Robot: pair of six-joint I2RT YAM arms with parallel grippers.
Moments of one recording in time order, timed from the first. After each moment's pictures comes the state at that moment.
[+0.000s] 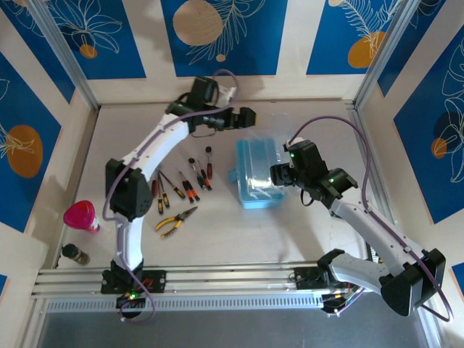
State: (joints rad) left arm -0.50 2.01 1.99 -0.66 0.63 -0.41; right arm 0.52 1.07 1.00 -0.74 0.24 0.21
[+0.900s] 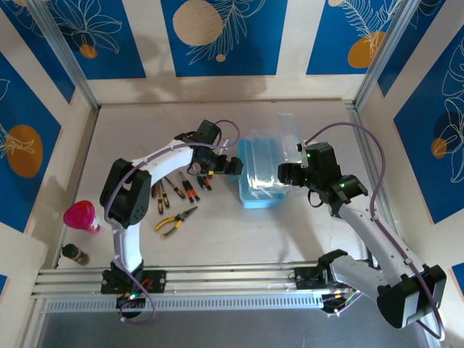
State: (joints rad) left arm -0.56 1.96 1.48 -0.64 0.41 -0.34; right arm 0.37 0.99 0.91 -0.68 0.05 0.28
